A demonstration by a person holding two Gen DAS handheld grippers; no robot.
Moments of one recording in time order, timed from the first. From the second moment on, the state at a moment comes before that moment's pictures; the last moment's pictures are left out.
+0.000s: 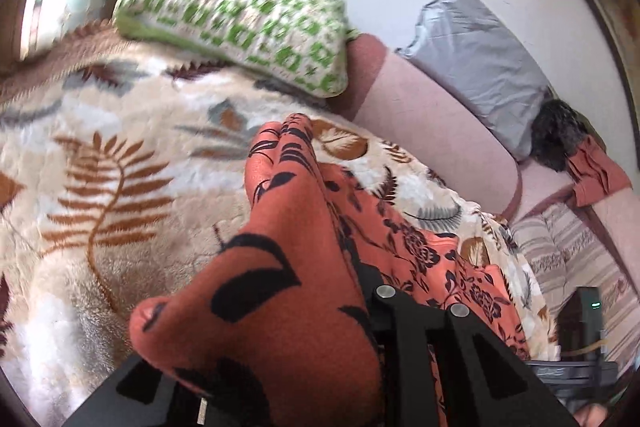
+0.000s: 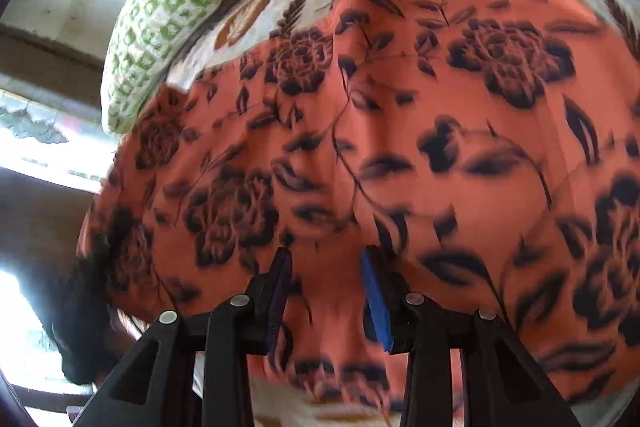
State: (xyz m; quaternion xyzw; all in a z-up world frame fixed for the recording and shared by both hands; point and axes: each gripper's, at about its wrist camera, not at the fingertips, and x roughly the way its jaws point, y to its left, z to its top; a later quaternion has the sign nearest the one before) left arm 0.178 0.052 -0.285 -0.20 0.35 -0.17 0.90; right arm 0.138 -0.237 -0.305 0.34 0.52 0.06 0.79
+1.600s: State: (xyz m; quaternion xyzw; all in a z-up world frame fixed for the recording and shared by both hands) left arm 0.089 -0.259 -0.224 0.08 0.35 -0.37 0.86; right arm -0.020 -0.487 -0.304 0.62 0.19 0.04 0.76
